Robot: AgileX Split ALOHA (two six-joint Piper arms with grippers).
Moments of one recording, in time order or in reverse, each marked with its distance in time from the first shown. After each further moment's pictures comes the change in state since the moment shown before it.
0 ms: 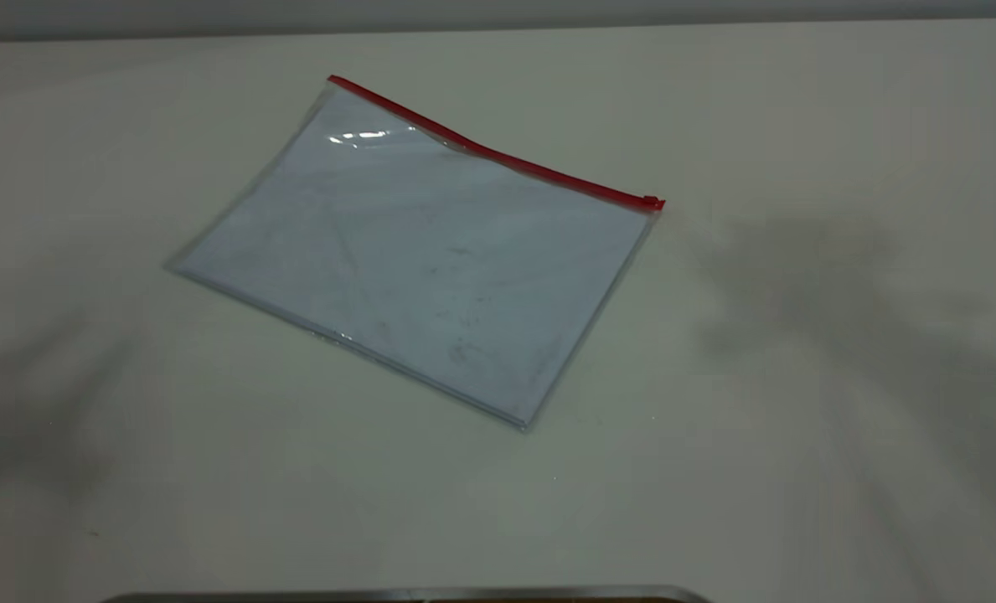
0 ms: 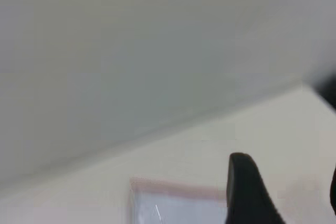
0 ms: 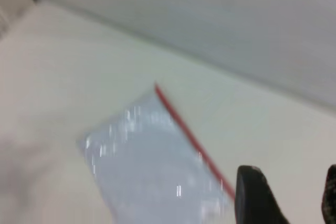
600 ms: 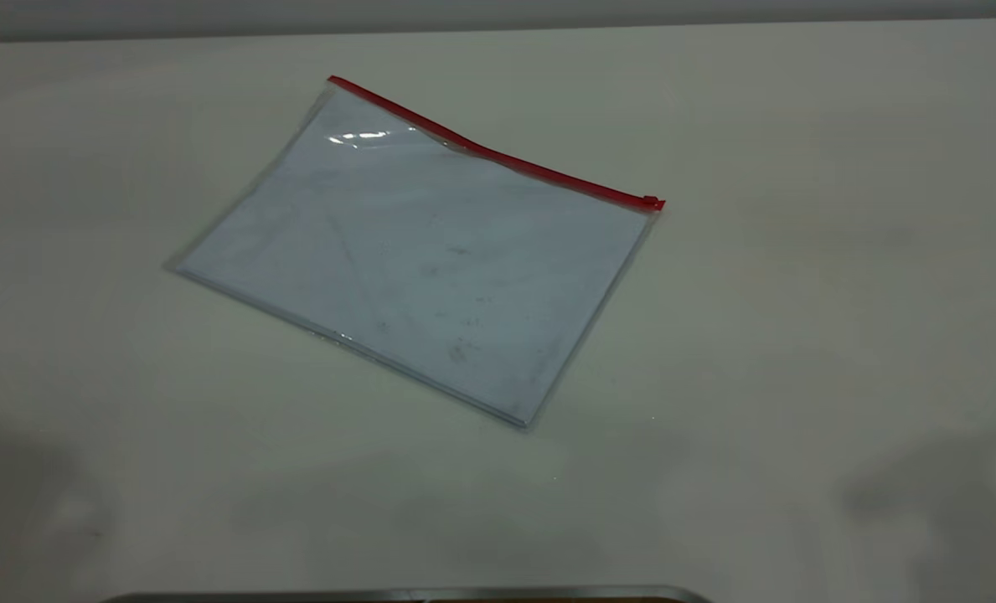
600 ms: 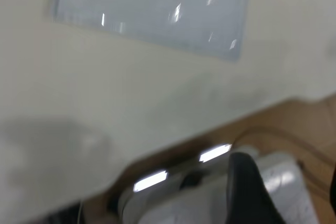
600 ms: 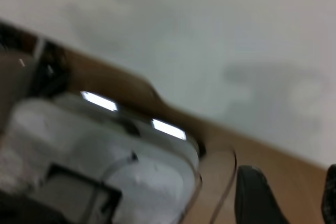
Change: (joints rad) left arm 0.000 -0.302 0.968 0.113 0.000 0.055; right arm 0.000 -0.559 1.101 -0.144 0.000 0.043
